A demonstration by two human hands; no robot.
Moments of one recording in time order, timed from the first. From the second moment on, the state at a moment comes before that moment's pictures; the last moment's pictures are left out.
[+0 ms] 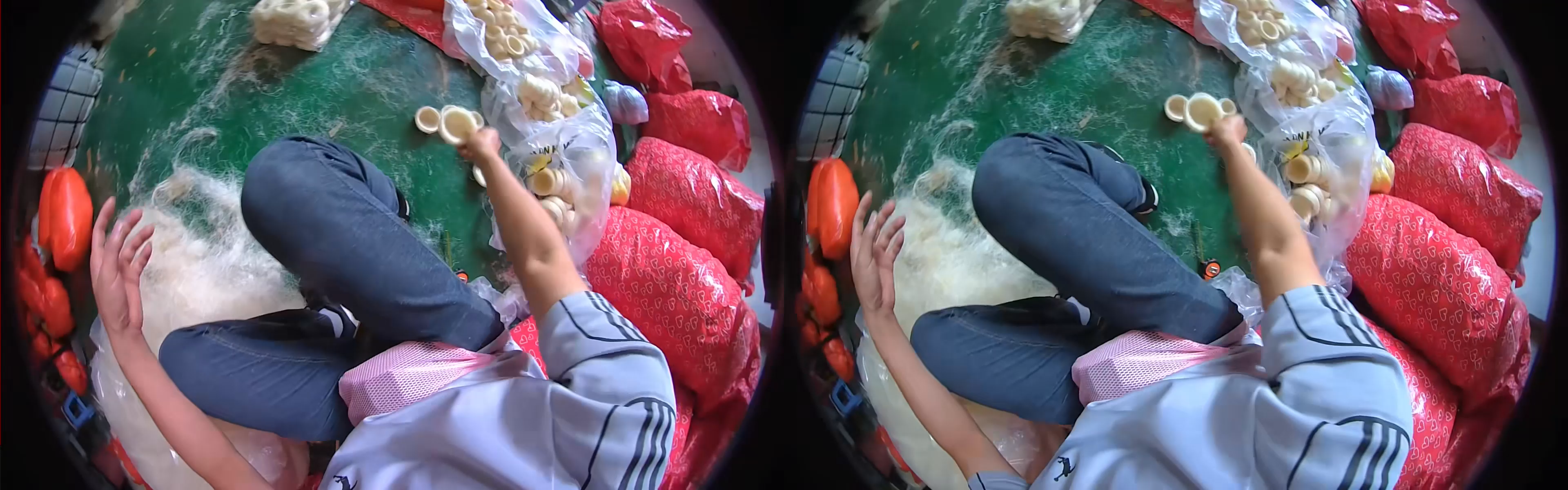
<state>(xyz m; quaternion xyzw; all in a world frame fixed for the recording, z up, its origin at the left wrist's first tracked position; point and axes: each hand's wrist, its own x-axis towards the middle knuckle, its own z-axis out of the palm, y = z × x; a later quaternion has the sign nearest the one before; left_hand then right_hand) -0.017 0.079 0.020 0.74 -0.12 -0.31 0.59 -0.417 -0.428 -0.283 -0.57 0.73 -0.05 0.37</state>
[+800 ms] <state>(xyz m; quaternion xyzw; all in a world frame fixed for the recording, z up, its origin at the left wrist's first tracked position) -0.013 0.061 -0.001 0.80 -0.07 -0.31 0.52 -0.456 -0.372 -0.379 -0.62 0.74 -0.14 0.20</state>
